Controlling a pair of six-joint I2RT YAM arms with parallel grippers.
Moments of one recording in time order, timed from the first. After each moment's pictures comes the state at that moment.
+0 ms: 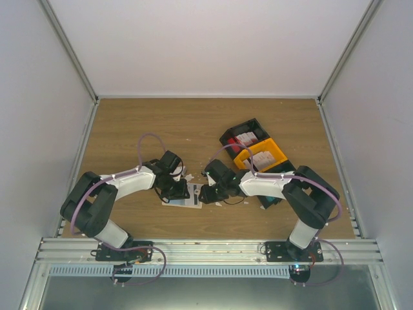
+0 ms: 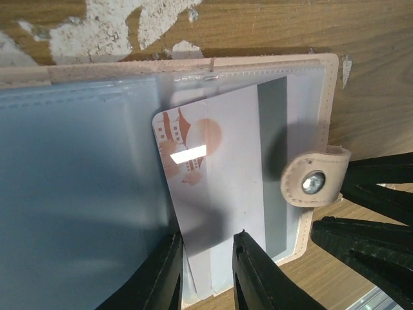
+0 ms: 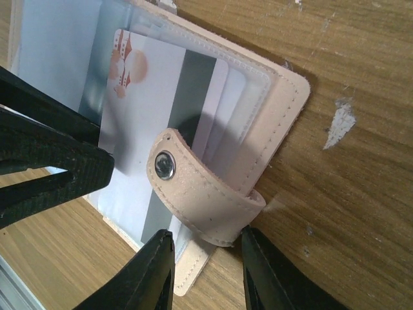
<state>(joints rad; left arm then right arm) -0.55 1.53 0.75 -0.49 0.40 -0.54 0.89 1.71 0.87 -0.22 -0.29 0.62</state>
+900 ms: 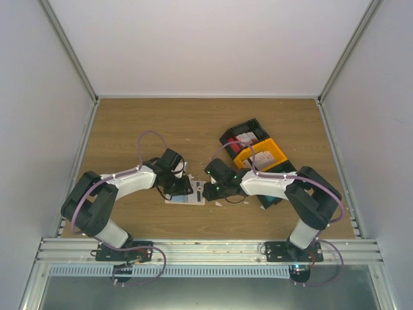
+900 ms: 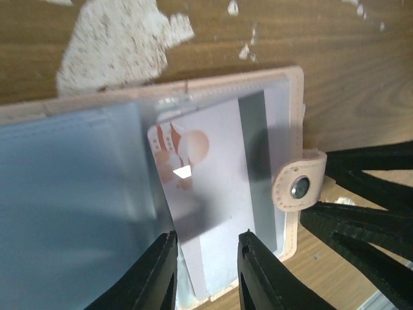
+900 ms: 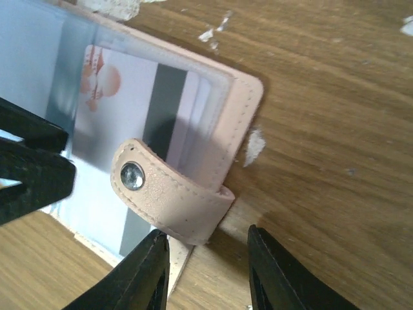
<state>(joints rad) -0.55 1.54 0.76 -0.42 0.41 -0.52 0.89 1.70 0.88 -0.26 -0.17 0.61</state>
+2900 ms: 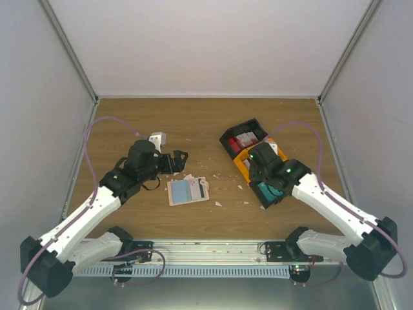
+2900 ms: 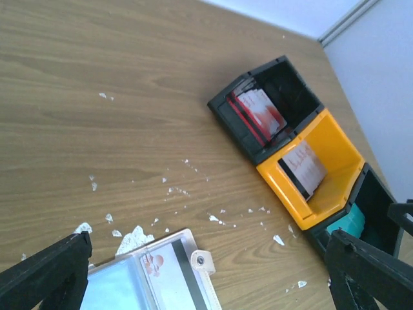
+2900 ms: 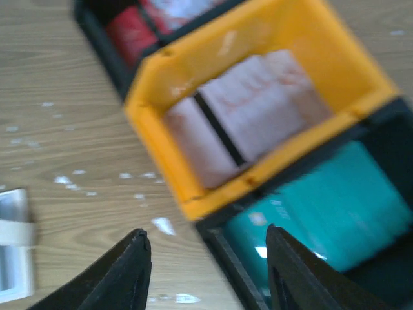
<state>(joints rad) -0.54 0.99 0.82 -0.39 0.06 -0.58 0.67 1.15 0.95 -0.80 0.32 0.61</state>
